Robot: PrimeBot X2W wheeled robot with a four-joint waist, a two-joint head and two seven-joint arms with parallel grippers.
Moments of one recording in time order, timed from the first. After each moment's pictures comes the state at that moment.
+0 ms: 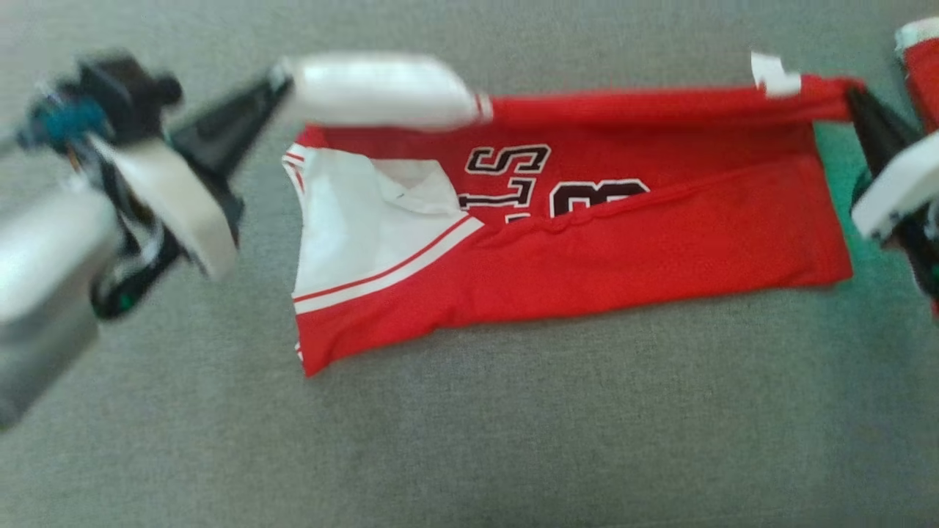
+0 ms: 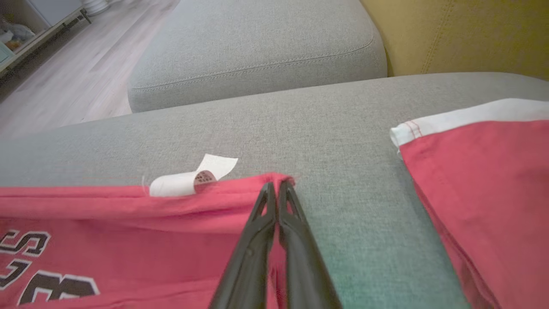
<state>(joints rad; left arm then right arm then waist) -1.15 0.73 -1.32 0.34 -1.06 -0.13 -0.09 -0.70 -0.52 0.38 0.62 0.76 0.12 0.15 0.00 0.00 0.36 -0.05</state>
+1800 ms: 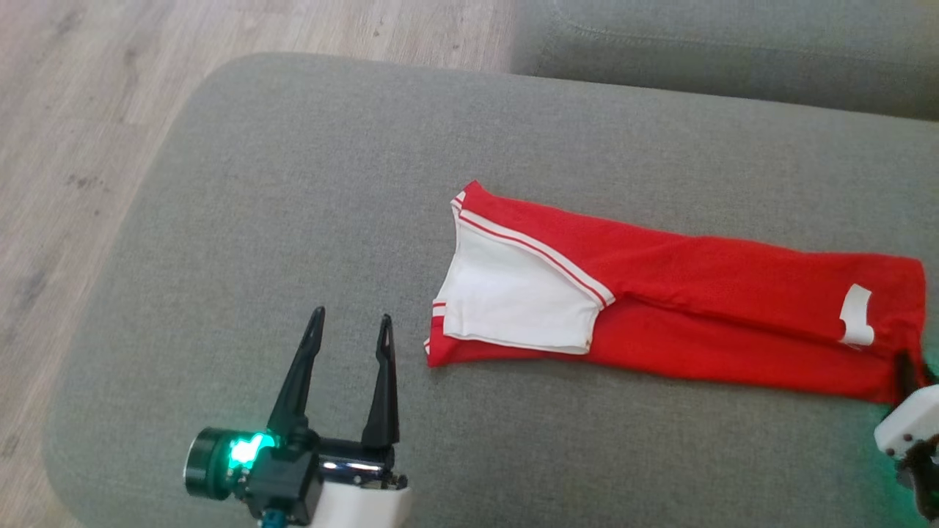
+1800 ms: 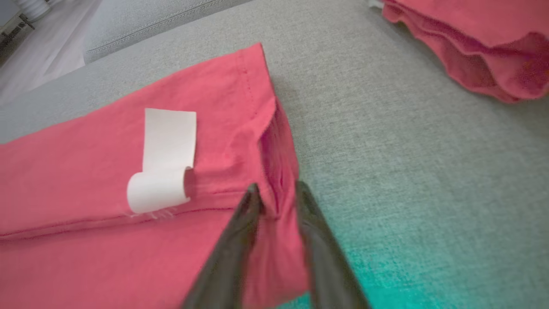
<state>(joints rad) -0.01 0.18 -0.53 -0.06 -0.23 0.32 -0.25 -0.23 -0.32 -0.17 0.80 0.47 0.12 0.06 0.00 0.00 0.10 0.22</state>
